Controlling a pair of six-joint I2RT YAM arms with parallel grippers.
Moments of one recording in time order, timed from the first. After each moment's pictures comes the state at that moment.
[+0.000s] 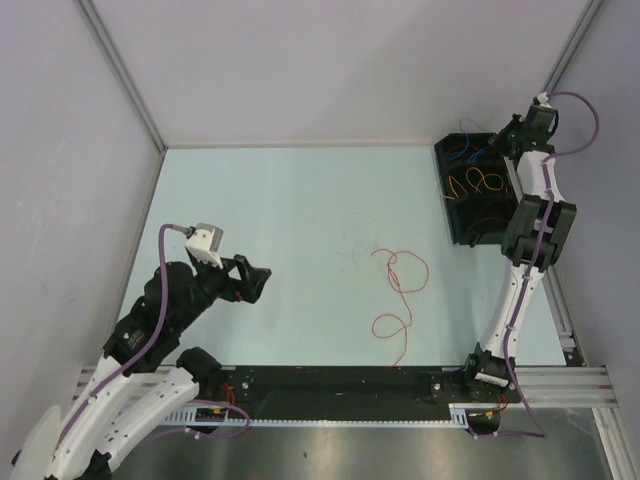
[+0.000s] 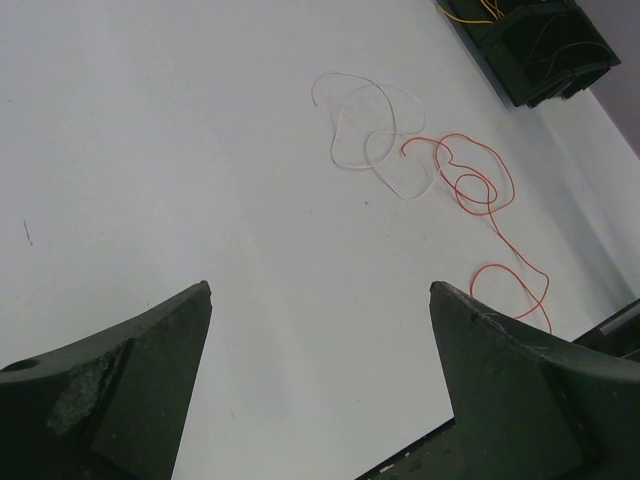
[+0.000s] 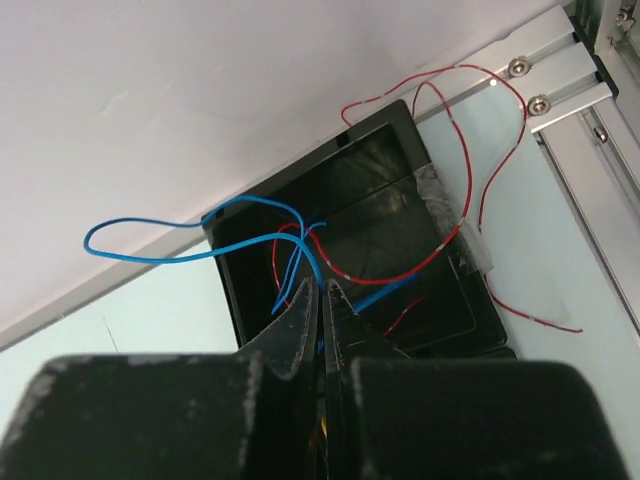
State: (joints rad) left arm -0.60 0.46 0.76 -0.61 -0.08 -0.33; right arm -0.29 2.40 2.17 -0.25 -0.25 0.43
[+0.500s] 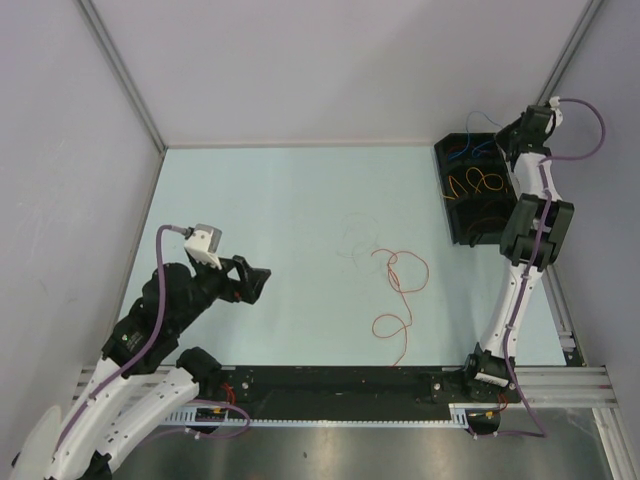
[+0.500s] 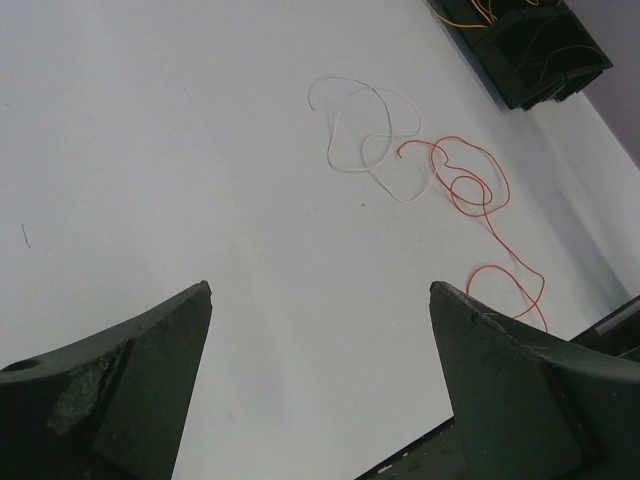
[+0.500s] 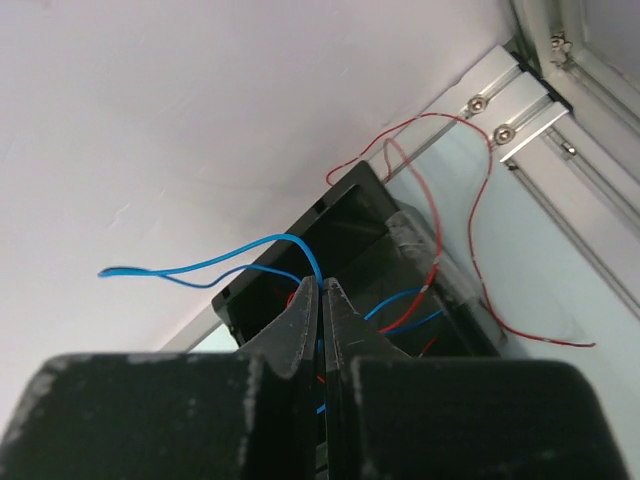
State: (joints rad) left arm -0.60 0.46 0.76 -0.61 -0.07 -0.33; right arm -0.28 2.42 2.15 -0.14 -0.07 0.66
